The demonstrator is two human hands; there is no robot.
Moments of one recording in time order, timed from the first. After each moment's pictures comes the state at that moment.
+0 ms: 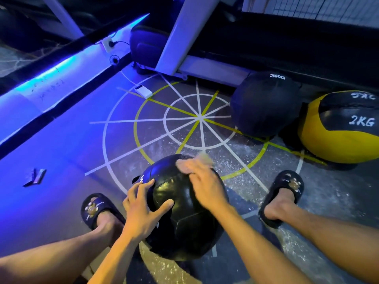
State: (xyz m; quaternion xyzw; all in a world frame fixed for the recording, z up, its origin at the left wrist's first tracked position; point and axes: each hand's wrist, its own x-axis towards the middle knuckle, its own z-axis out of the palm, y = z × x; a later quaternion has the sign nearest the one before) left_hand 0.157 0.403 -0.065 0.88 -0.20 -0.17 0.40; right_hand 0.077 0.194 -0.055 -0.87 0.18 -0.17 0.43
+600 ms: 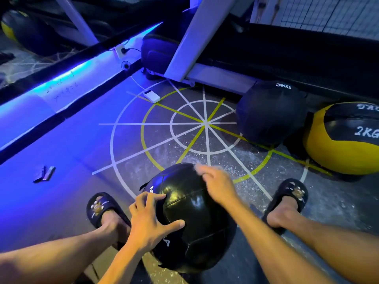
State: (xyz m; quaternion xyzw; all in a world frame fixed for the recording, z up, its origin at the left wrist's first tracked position) left_hand 0.135 0.419 -0.058 0.89 -0.24 -0.18 0.35; right_hand 0.074 0.173 -0.045 -0.86 0.27 -0.07 0.42
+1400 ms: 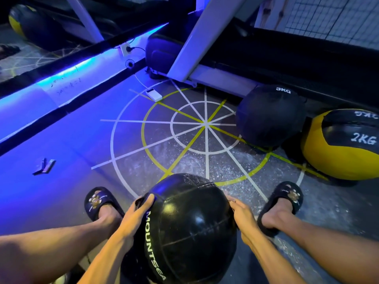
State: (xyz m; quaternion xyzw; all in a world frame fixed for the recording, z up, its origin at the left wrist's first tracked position) left_hand 0.140 0.428 -0.060 0.65 0.04 -0.40 0.64; right_hand -0.027 0.156 -0.132 -0.58 0.49 -0.06 0.65
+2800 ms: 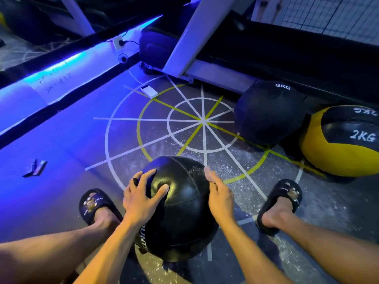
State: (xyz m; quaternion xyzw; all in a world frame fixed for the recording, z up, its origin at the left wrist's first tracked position) left_hand 0.181 0.392 -0.066 0.90 -0.16 -0.15 0.37; right_hand 0.042 0.201 -0.069 -0.78 0.39 -0.20 0.45
